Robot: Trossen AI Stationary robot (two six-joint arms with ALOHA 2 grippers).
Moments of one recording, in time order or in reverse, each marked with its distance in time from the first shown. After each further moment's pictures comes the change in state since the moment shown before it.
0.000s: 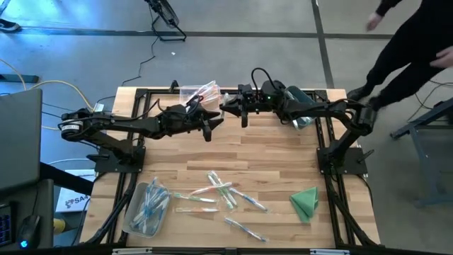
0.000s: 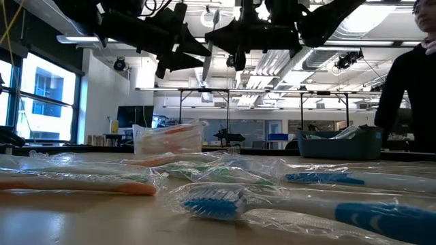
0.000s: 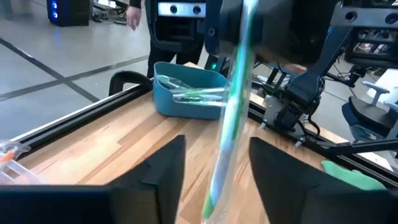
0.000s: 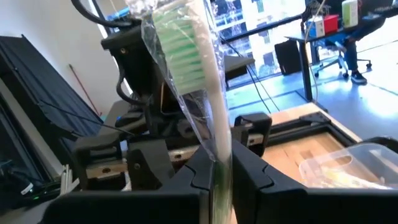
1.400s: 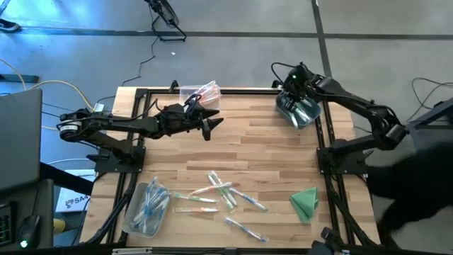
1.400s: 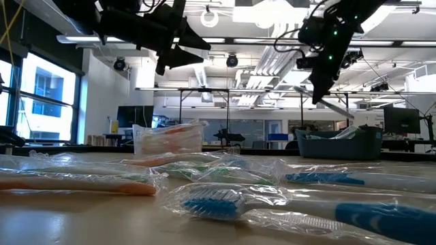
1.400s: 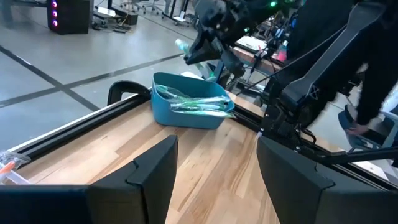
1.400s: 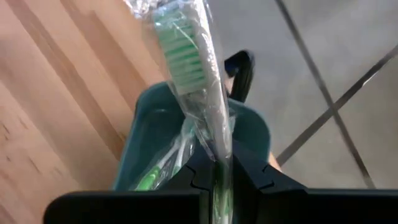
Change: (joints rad) left arm 0.000 -0.019 0.000 0.018 -0.004 -0.001; right arm -0.421 -0.343 -0.001 -1.352 0.706 -0.674
